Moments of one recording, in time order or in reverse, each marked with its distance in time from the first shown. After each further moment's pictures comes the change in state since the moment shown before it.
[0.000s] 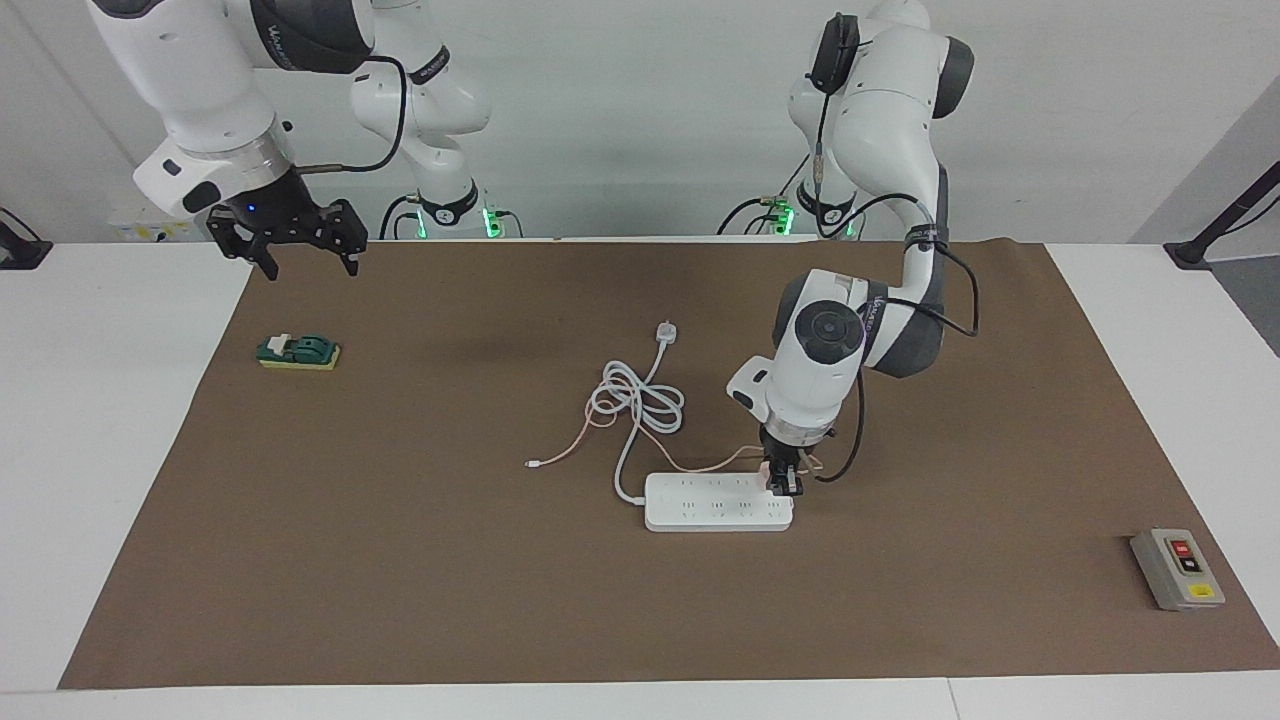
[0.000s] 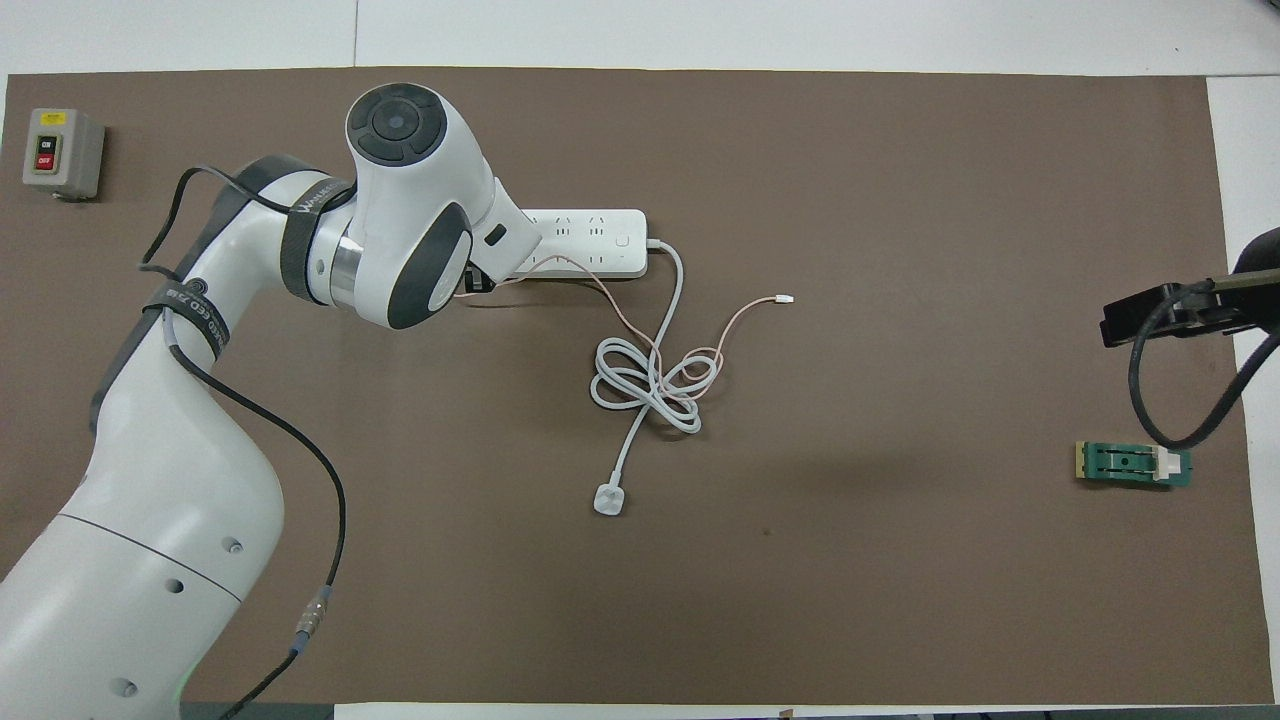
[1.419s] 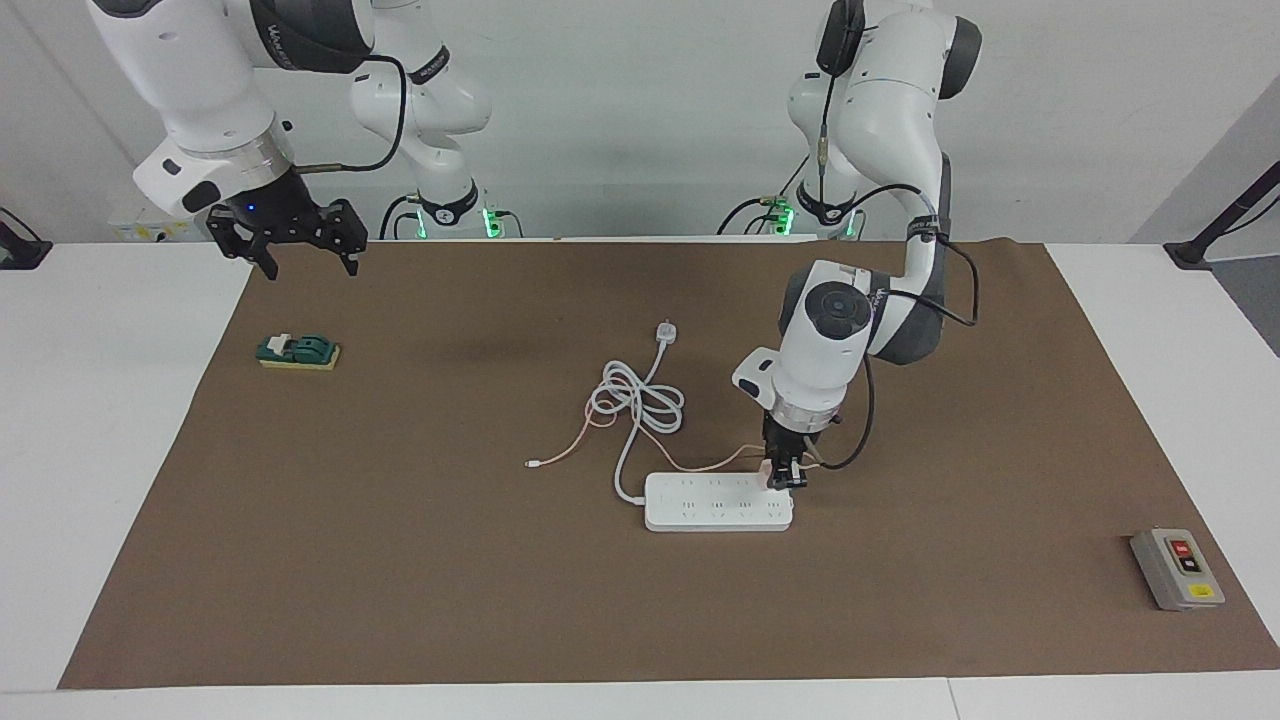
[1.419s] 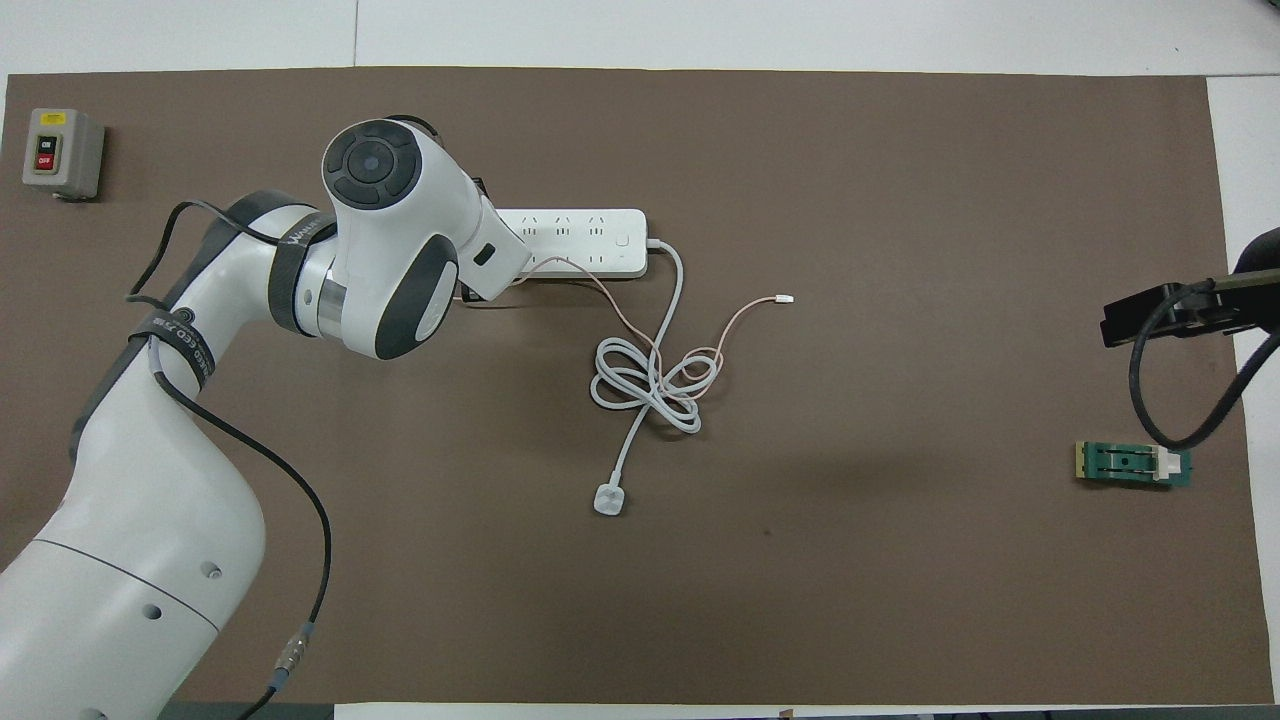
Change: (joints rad) left arm 0.016 -0.077 0.000 -0.150 -0.030 0.160 -0.003; right arm 0.000 0.000 0.000 0.000 0.000 0.000 0.000
